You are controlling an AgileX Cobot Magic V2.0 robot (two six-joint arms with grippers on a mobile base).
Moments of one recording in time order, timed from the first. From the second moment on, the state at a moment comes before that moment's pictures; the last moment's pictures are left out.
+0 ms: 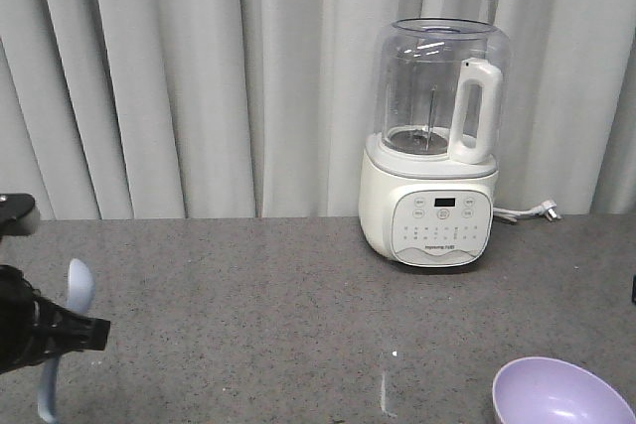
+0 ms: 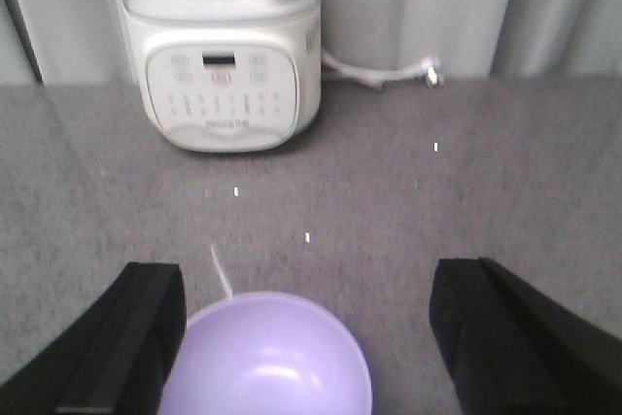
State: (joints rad) left arm -0.29 1.21 -1.09 -0.05 0.79 -0.12; right arm 0.01 0.85 -0.81 -0.07 0.47 0.09
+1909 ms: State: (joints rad) left arm -0.29 1.01 -1.09 -0.06 0.81 -0.06; right arm 0.01 0.95 -0.89 -0.05 0.62 0.14
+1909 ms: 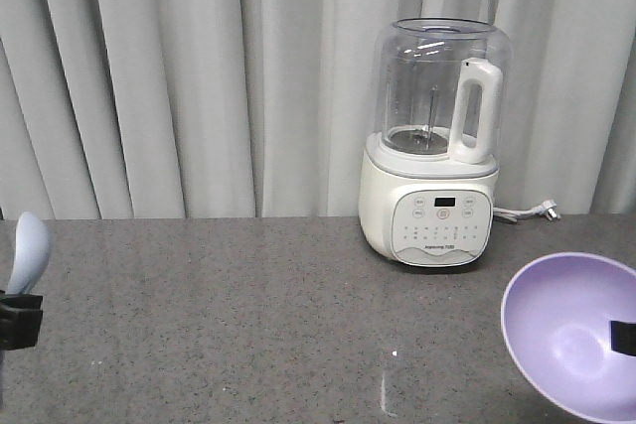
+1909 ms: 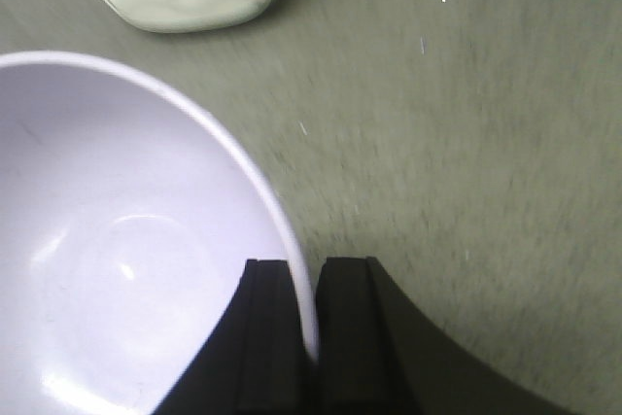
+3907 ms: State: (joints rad) left arm -0.29 0.60 -0.89 -0.06 0.63 -0.06; right arm 0.01 0.53 -0.89 0.15 0.67 -0.06
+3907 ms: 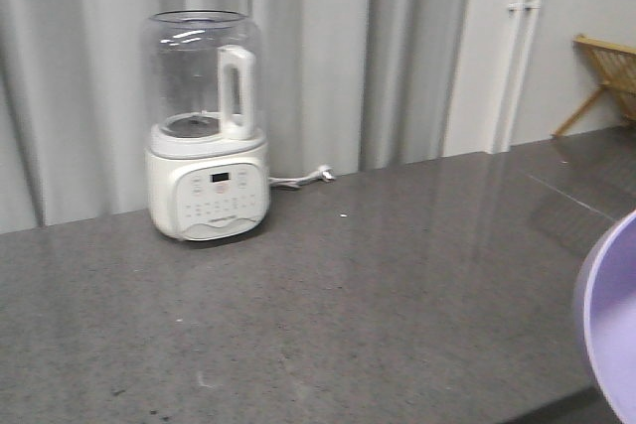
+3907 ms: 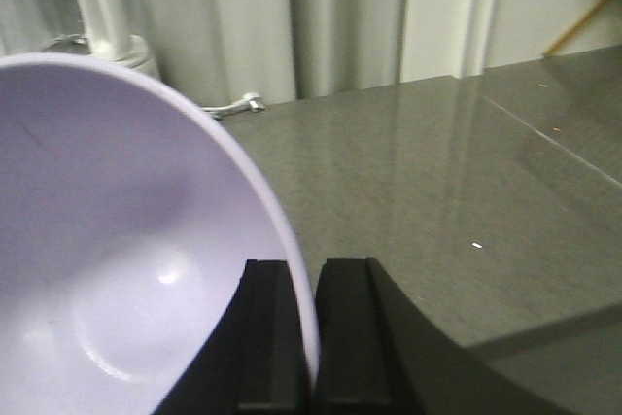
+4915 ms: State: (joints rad) left arm -0.29 0.60 -0.89 -0.06 0.63 -0.06; right arm 0.01 0.53 -0.89 0.15 0.68 -0.06
